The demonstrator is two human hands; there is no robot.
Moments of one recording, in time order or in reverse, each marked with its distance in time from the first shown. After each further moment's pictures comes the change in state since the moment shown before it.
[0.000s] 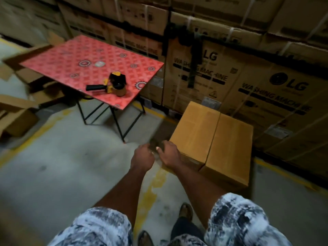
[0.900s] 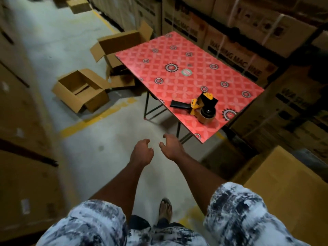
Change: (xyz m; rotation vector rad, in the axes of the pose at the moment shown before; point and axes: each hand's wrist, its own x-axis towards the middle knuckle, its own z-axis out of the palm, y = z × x) left_hand 0.190 -0.250 -0.236 -0.112 0.211 -0.365; right_hand 0.239 -0.316 0.167 -0.170 -0.299 -0.369
